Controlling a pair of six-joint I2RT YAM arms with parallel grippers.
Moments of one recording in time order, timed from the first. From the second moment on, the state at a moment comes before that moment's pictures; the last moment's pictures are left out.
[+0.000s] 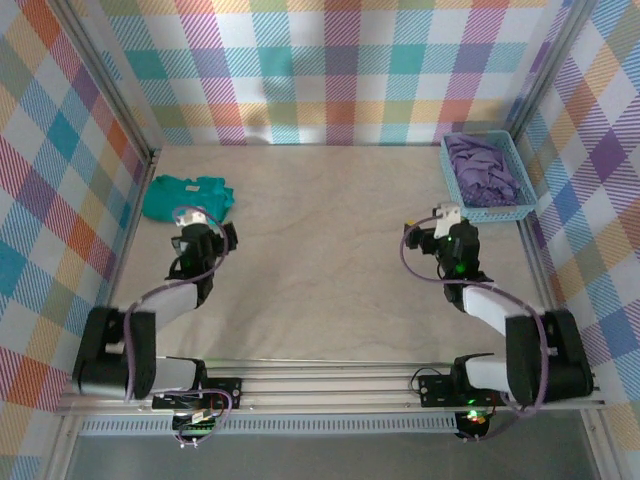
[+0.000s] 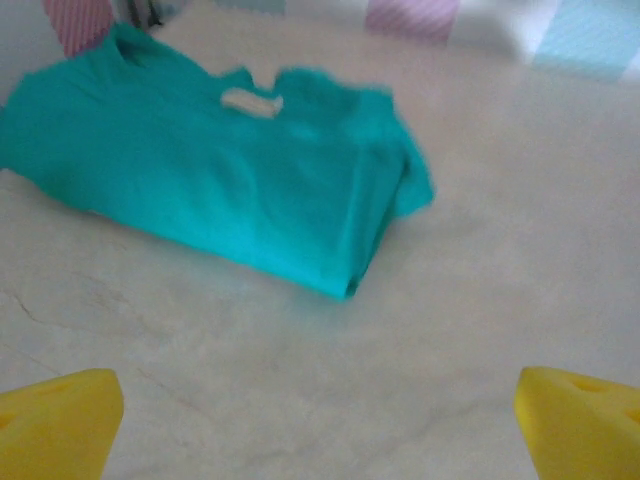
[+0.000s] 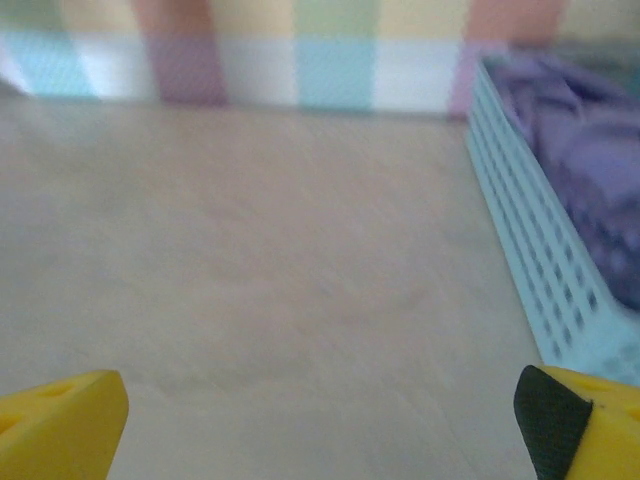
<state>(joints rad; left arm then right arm) -0.10 1.27 0.52 0.33 -0.30 -0.26 0.16 1.23 0.46 0.49 0.00 0.01</state>
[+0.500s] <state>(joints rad) -0.33 1.25 0.91 -0.11 -0.04 -0.51 -0.18 1.60 1.33 -0.21 0.08 0.35</state>
